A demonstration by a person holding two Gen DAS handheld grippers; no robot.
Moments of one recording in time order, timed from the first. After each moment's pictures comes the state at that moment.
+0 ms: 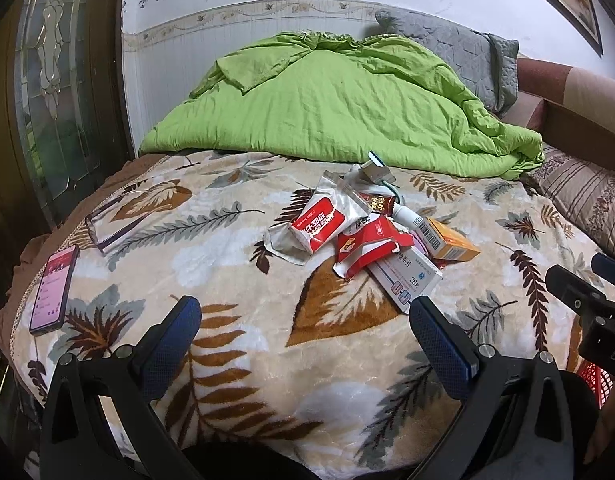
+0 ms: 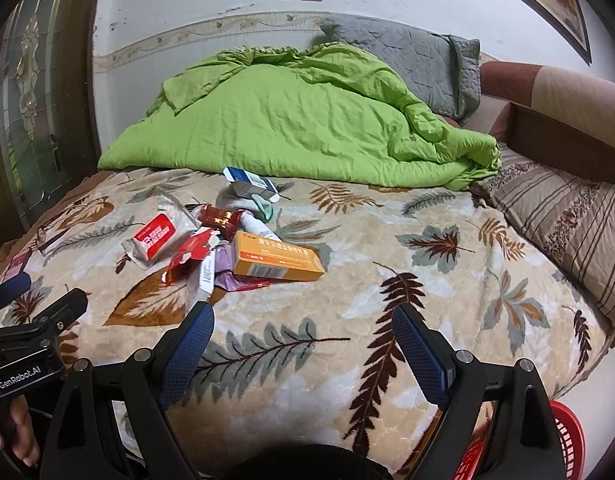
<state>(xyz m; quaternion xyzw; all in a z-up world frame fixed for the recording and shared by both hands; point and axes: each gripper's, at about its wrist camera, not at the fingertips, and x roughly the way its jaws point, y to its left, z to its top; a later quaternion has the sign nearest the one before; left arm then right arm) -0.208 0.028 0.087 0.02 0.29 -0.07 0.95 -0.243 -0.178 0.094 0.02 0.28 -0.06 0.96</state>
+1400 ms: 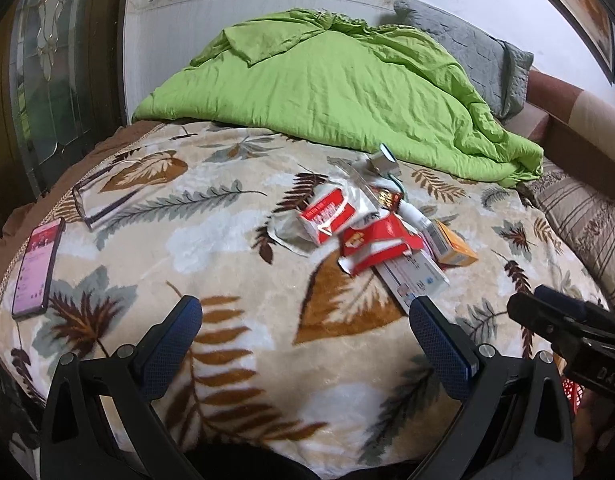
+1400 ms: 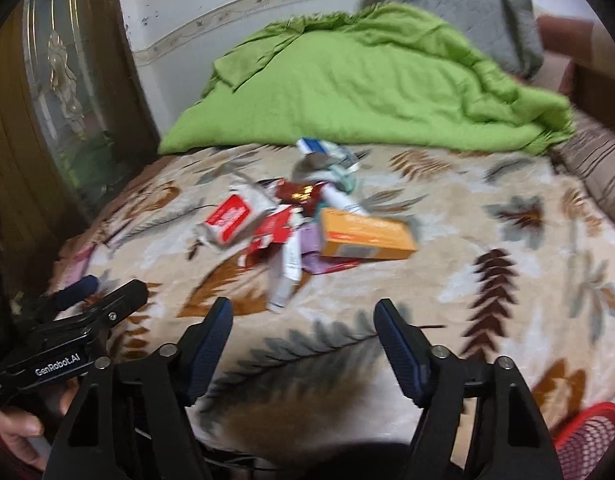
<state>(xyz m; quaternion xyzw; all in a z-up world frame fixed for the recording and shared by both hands) -0.185 0.055 0.090 -0.03 0.34 -0.09 0.94 -0.202 -0.166 0.082 0.10 0.35 0.09 0.93</state>
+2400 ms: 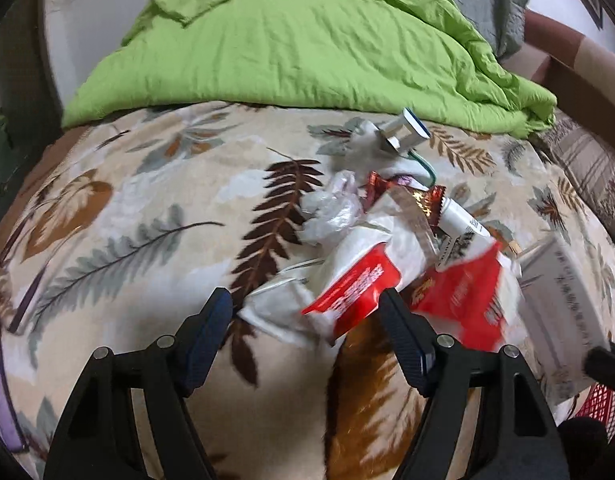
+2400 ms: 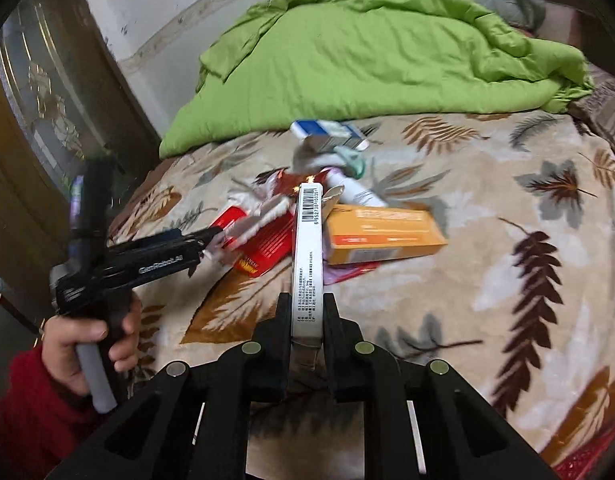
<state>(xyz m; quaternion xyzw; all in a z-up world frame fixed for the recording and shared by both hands) -0.028 0.021 0.053 0.05 0.42 -0.15 0.89 -0.170 -0.185 0.068 0.16 0.36 0.09 0.91</state>
